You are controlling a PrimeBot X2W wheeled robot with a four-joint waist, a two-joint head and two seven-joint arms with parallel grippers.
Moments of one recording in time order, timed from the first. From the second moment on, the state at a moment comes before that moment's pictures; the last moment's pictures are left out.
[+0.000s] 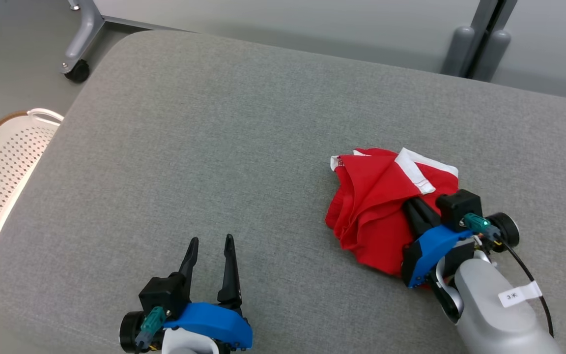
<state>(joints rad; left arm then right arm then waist) -0.13 0.05 -0.40 0.35 -0.45 0.15 -0.26 -0.54 -0.11 0.26 0.80 0.15 0.13 -0.26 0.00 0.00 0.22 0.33</state>
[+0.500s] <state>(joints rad) -0.14 0.05 -0.45 0.32 -0.48 0.15 -0.26 -0.71 -0.13 0.33 0.98 0.13 0.13 -0.26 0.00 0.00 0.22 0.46</state>
